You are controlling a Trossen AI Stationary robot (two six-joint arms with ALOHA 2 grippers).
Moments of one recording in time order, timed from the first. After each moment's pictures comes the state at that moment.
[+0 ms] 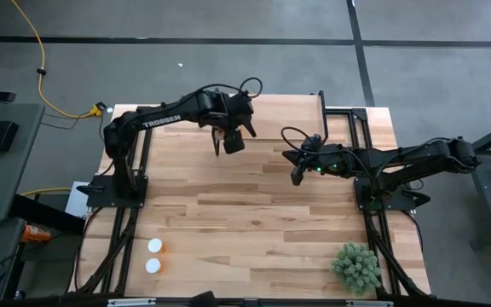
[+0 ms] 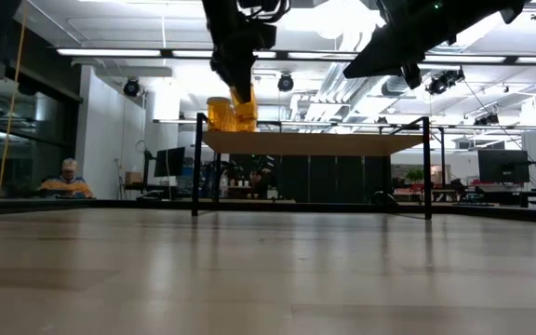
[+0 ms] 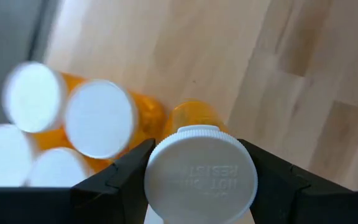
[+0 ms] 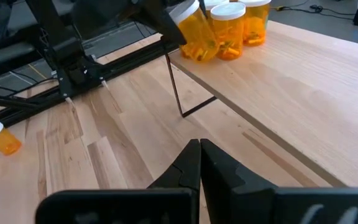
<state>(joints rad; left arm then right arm) 0.43 1.86 1.87 -1.19 -0.25 0.08 0.01 1.07 0.69 -0.02 0.42 0.39</state>
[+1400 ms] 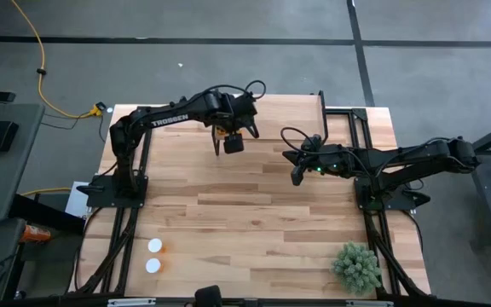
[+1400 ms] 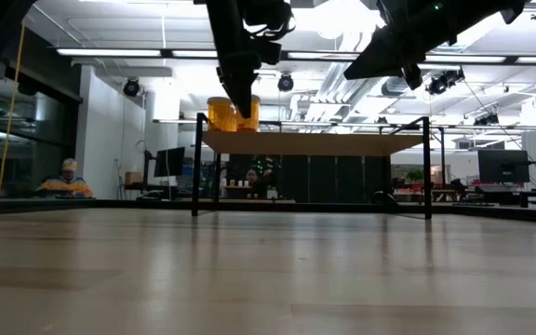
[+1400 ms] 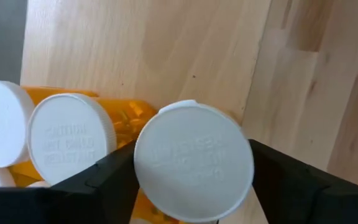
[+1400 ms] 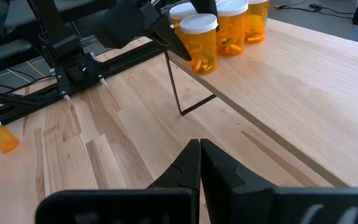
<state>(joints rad) 0.45 1.92 1.86 -1.18 -0.25 0.21 0.01 1.07 0.69 -0.03 0.42 0.39</state>
